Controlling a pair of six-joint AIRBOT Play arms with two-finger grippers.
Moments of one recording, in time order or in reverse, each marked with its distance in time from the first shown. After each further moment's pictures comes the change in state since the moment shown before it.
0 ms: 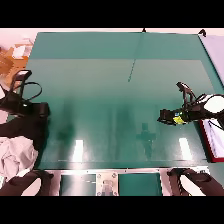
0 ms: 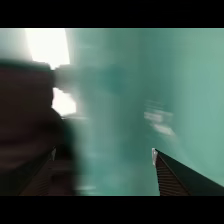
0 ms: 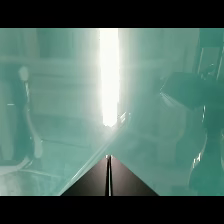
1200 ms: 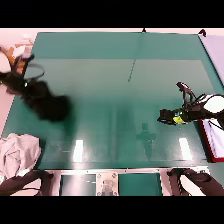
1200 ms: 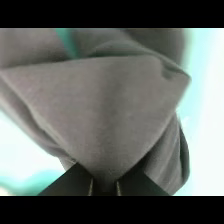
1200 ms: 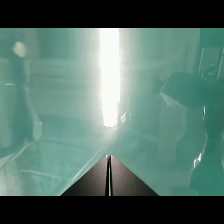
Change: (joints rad) left arm -0.093 -0.258 0.391 -0.026 -0.097 0.050; right arm 0.000 0.000 0.000 0.004 -0.002 0.000
